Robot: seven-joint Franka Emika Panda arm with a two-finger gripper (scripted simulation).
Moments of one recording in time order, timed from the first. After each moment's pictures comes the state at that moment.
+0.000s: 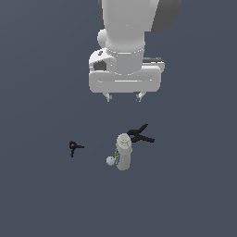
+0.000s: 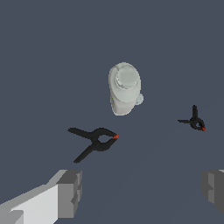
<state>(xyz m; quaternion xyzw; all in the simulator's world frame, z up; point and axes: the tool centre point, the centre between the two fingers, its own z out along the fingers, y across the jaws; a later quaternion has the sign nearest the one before) 0.004 0.019 0.335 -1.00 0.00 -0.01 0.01</state>
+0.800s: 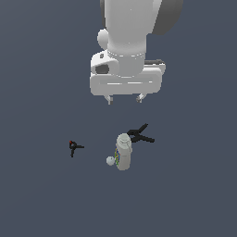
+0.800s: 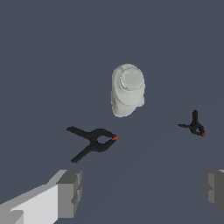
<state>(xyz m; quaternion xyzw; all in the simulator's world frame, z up) 0.008 0.021 0.331 -1.00 -0.03 -0.01 0.01</state>
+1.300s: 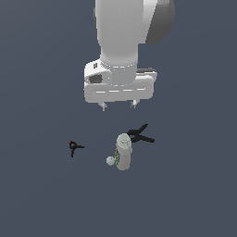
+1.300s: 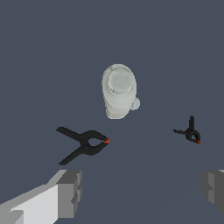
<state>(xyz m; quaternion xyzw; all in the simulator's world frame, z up) 0.018 0.002 0.313 -1.00 -0.05 -0.01 0.00</state>
